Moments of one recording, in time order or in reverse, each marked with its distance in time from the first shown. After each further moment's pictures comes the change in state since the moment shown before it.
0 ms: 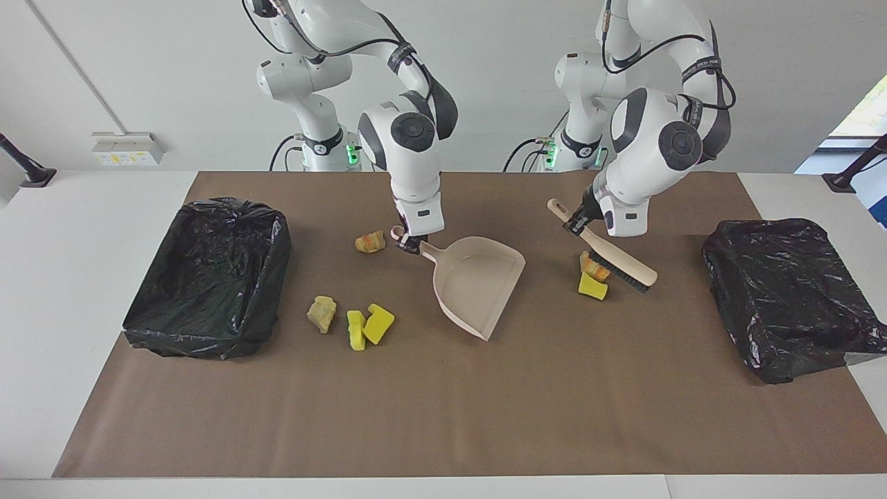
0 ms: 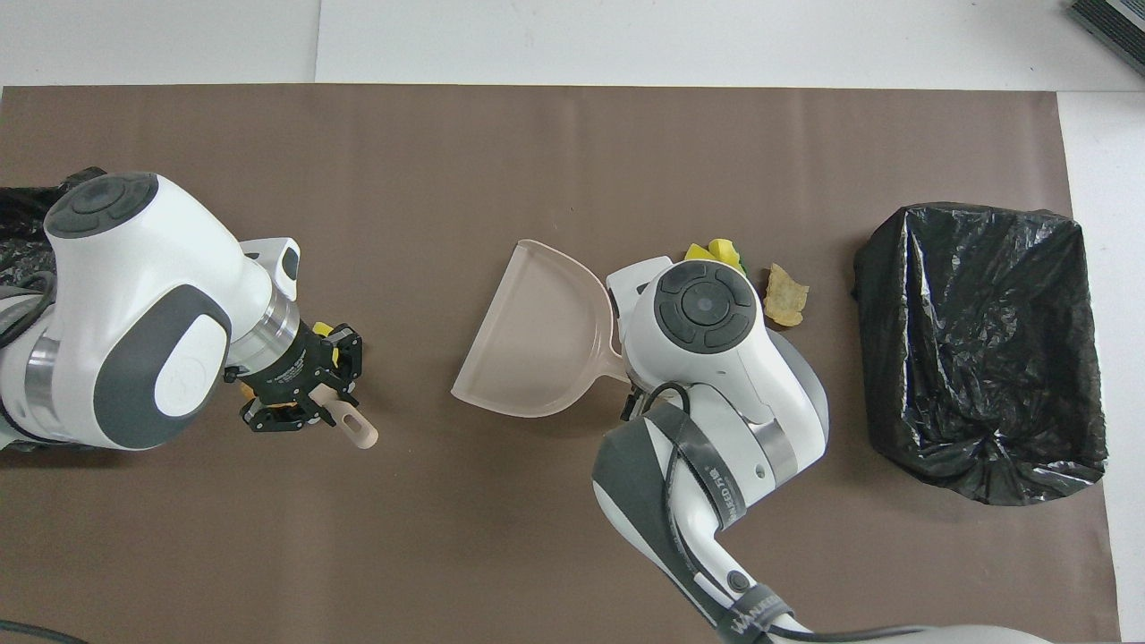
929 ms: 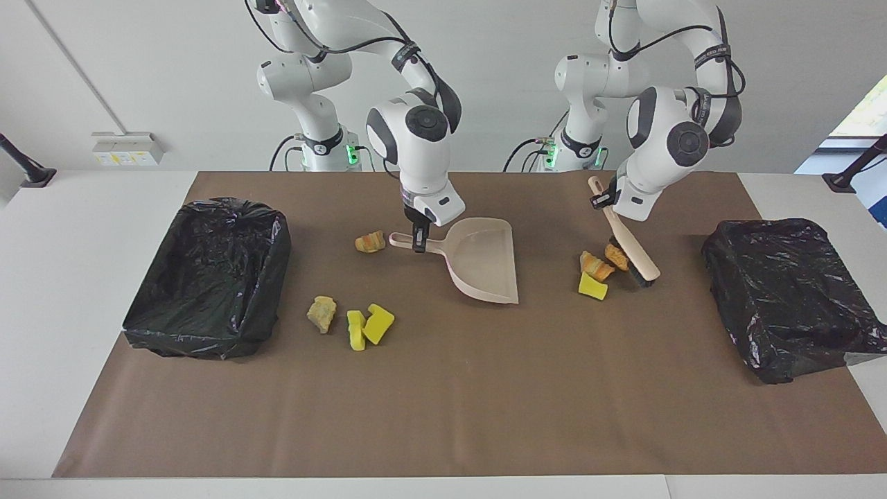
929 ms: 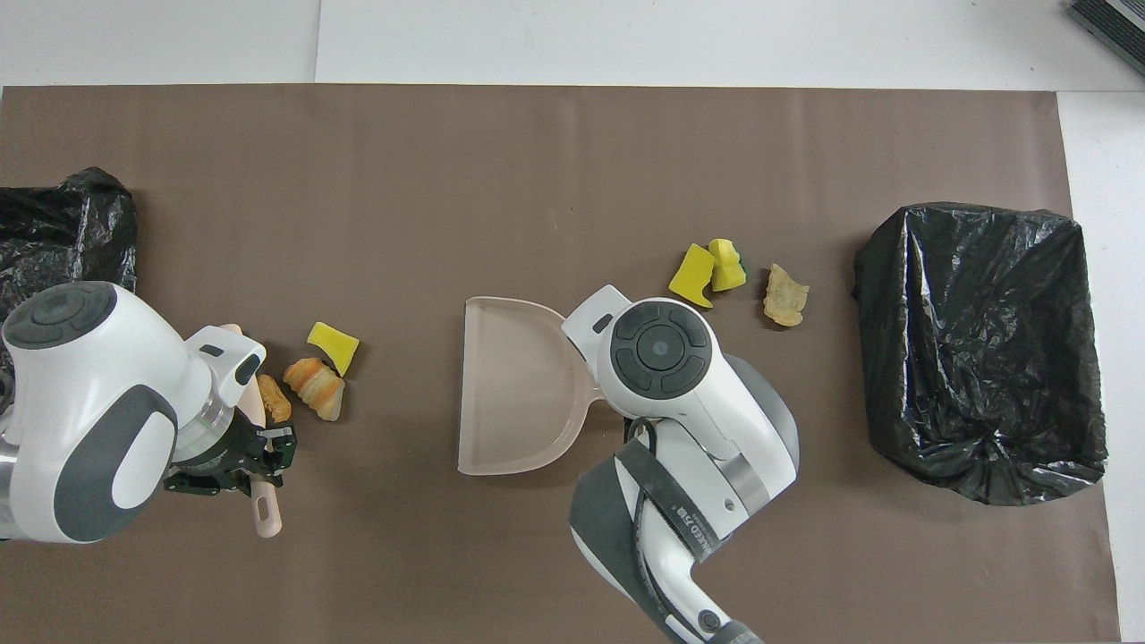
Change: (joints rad) left arm 0.093 -0.198 0.005 -0.343 0.144 0.082 0.495; right arm 0.064 -0.010 0.007 -0.034 -0.063 0.031 -0.230
